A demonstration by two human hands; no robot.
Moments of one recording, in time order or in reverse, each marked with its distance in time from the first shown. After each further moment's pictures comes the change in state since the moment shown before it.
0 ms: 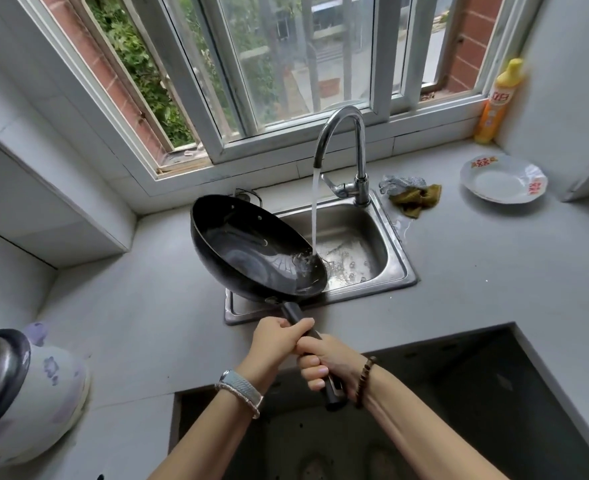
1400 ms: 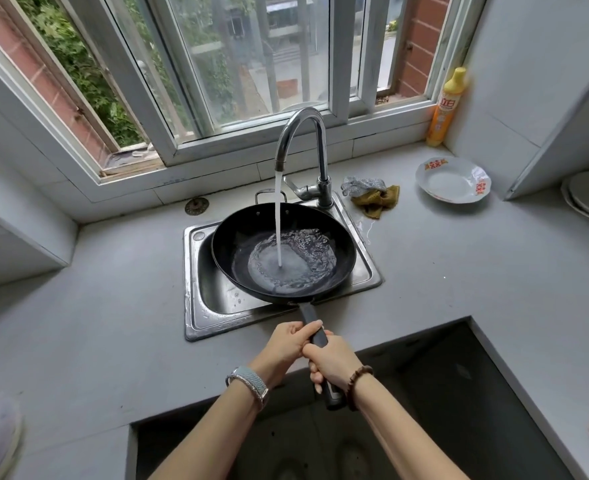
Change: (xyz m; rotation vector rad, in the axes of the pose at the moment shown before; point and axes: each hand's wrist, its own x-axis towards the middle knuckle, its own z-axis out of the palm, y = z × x) left_hand 0.041 -0.015 0.071 -0.310 -0.484 -0.072; right_hand 0.018 0.011 -0.054 -0.227 0.458 -0.137
